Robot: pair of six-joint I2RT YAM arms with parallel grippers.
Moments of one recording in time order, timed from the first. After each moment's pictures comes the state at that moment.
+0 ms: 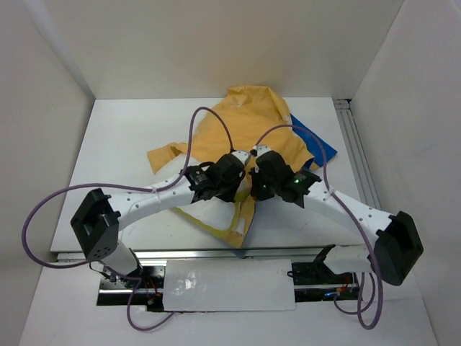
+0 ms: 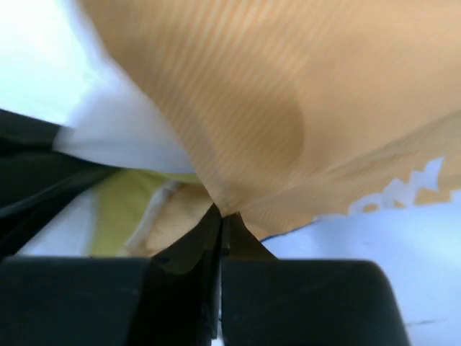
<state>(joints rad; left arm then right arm) -0.92 1.57 1.18 -0.52 -0.18 -0.41 0.75 1.28 0.87 -0.46 0.04 0.39</state>
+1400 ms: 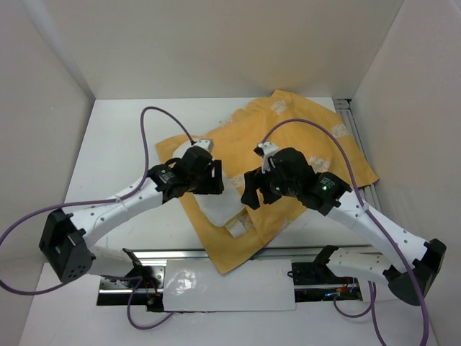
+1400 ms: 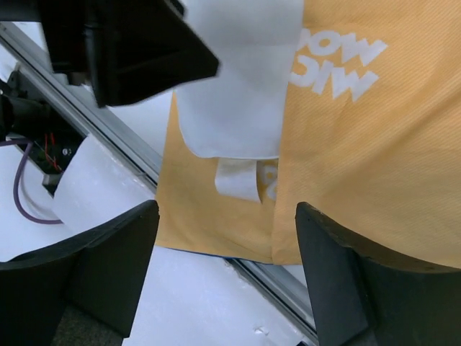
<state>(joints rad) -0.77 1.38 1.12 -0.54 -0.13 -0.63 0.78 1.04 1.05 -0.68 -0.14 0.33</state>
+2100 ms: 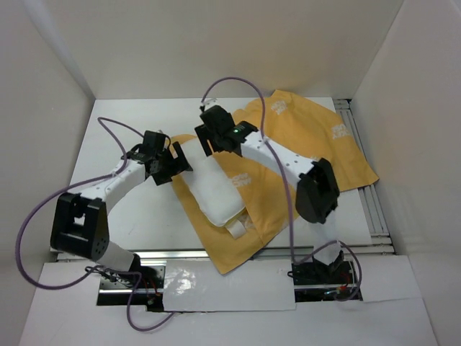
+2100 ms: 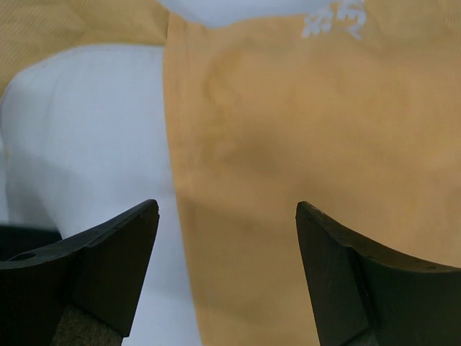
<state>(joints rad) -0.23 1.45 0.99 -0.46 0.07 -0.71 0.78 1.94 1.77 -0.61 0.31 0.18</state>
